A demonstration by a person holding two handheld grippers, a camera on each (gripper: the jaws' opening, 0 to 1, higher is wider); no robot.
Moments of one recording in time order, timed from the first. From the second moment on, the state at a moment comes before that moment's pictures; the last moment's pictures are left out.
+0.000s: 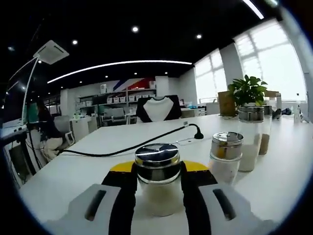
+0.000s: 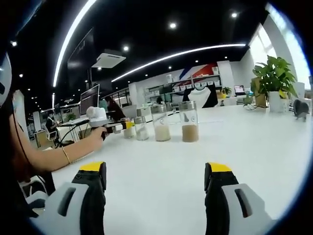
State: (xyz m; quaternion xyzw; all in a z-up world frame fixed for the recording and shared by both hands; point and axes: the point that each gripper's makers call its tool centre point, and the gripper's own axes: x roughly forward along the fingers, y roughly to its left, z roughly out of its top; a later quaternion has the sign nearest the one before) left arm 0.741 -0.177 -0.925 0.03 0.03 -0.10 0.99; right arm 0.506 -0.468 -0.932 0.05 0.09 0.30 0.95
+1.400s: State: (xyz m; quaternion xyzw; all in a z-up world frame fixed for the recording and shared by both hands) left arm 0.698 -0.225 -0.835 0.07 -0.07 -0.21 0.97; right arm 0.497 -0.444 -0.936 0.02 0.10 0.33 0.94
